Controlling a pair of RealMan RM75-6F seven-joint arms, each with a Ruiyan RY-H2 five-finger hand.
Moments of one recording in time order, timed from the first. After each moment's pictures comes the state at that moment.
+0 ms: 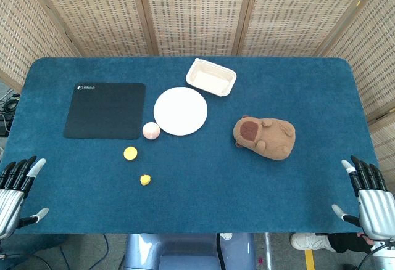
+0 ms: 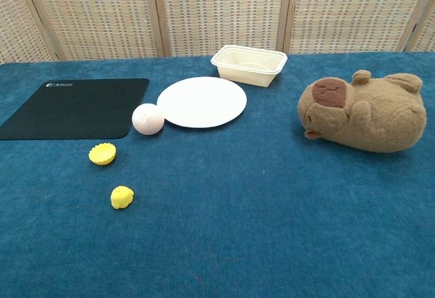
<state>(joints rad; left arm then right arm) -0.01 -1.00 0.05 -1.81 1.67 1.54 0.17 -0.01 -1.02 0.03 -1.81 -1.56 1.55 -0.14</state>
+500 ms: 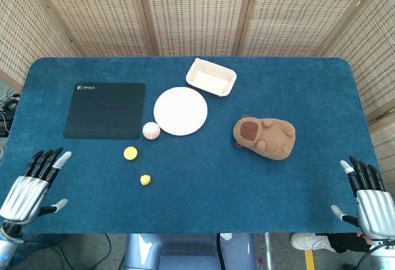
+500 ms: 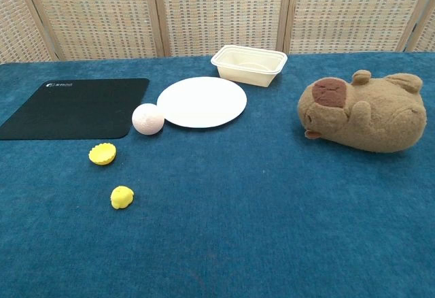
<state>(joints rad) -0.15 -1.06 0.00 -1.79 1.69 1.39 0.21 0.00 -1.03 0.03 -1.81 -1.54 1.54 -0.16</state>
